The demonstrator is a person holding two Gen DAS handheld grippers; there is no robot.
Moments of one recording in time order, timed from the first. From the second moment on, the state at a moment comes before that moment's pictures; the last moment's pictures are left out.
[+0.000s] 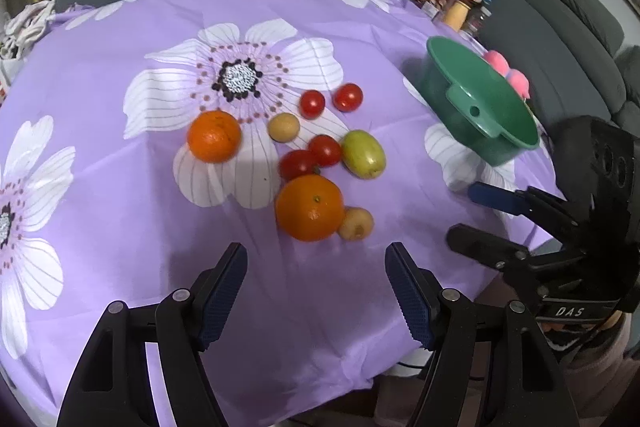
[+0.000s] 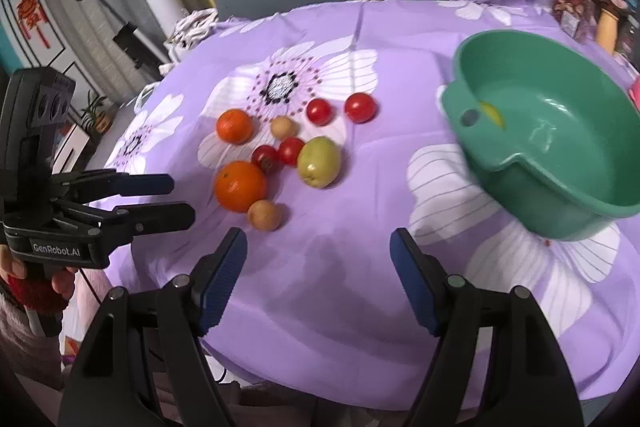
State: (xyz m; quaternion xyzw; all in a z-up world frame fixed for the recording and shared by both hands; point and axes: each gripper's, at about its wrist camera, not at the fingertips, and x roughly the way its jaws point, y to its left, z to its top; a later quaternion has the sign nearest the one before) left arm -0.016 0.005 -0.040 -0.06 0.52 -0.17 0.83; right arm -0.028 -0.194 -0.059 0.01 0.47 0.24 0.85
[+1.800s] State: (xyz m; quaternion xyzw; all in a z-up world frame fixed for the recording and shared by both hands) left arm 0.039 0.017 -0.074 -0.15 0.55 -0.23 0.79; right arm 0.014 -0.094 -0.090 -0.08 0.46 0.35 0.81
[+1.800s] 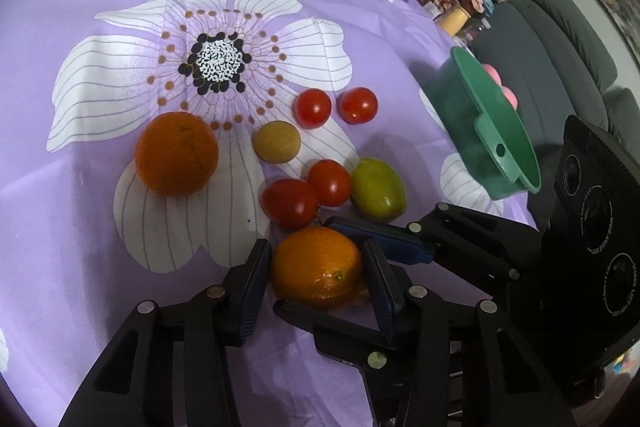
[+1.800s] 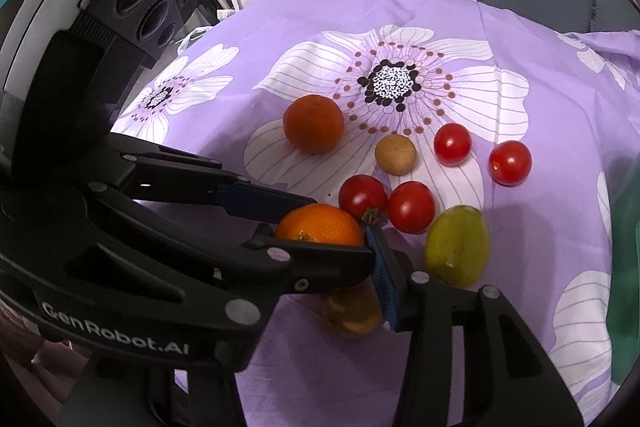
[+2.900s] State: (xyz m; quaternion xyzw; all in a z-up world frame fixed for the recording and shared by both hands) left arm 0.016 -0.053 -0.004 -0.05 0.50 -0.25 0.83; right arm -0.027 -0.161 -0.034 -0.04 0.38 0.32 0.87
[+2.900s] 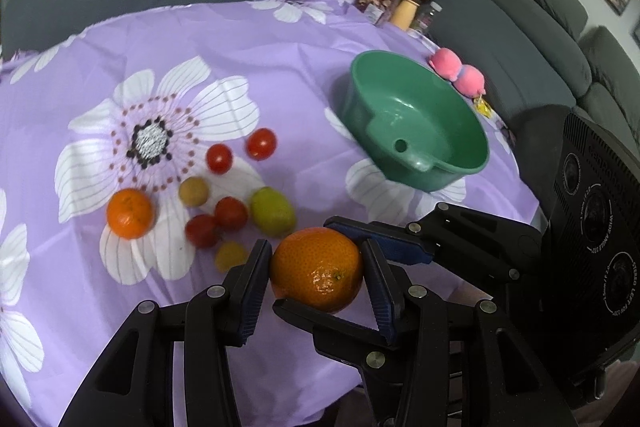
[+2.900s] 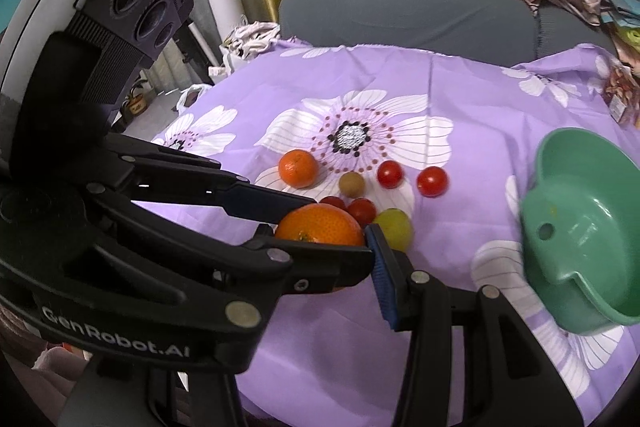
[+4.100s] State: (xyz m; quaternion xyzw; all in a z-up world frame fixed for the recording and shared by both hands) left arm 0.046 -0.170 0.040 0.05 0.47 -0.31 0.82; right arm -0.008 -0.265 -0.010 0.03 0.31 0.24 0.92
